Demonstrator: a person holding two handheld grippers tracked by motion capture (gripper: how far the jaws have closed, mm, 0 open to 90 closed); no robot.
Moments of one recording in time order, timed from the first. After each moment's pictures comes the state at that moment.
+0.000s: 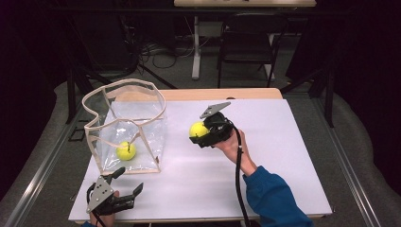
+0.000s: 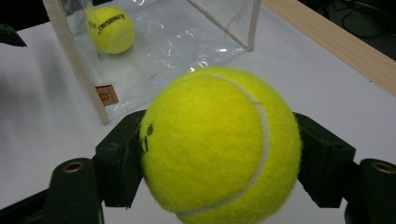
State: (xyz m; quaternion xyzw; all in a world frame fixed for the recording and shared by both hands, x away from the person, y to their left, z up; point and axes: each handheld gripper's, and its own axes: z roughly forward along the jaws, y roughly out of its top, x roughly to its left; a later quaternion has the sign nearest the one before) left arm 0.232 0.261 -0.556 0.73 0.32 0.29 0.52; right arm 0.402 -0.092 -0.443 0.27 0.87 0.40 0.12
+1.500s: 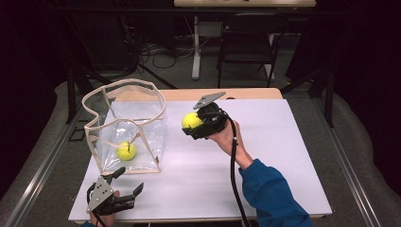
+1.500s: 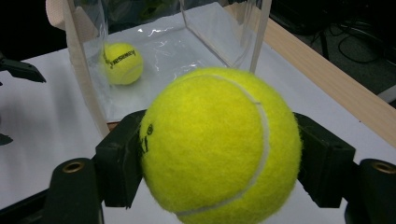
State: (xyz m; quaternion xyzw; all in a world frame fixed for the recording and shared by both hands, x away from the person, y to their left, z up) left arm 0.232 0.261 -0.556 0.73 0.32 0.29 0.52; right arm 0.409 -0.075 -0.412 0.25 0.86 0.43 0.13
